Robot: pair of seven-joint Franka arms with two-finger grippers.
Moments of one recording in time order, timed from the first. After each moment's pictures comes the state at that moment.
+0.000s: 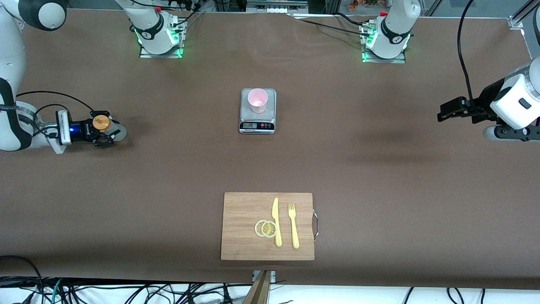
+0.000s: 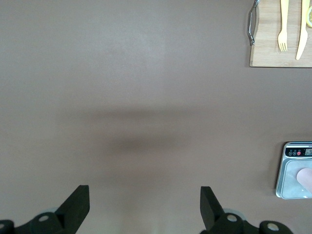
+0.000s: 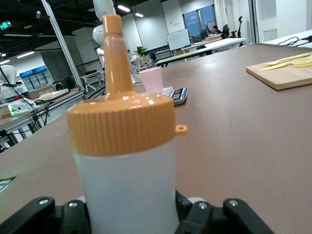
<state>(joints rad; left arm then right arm) -0.09 0.17 0.07 -1.43 -0.10 1.47 -0.05 -0.41 0.85 -0.18 -1.67 0.84 1.27 -2.49</state>
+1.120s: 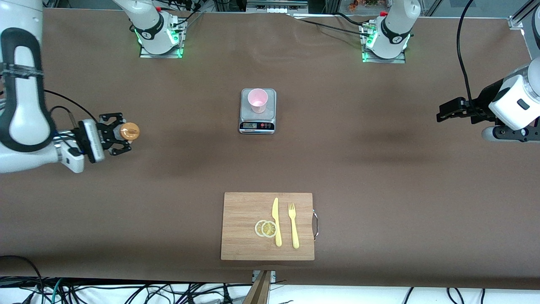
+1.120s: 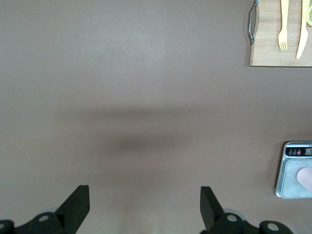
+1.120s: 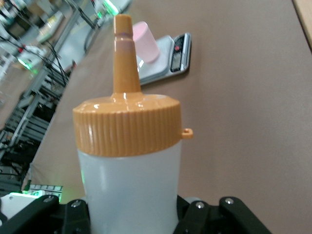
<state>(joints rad) -0.09 0.17 0.06 -1.43 -0.10 1.47 -0.05 0.04 0.53 -0.17 -1.59 0.58 1.43 -1.78</state>
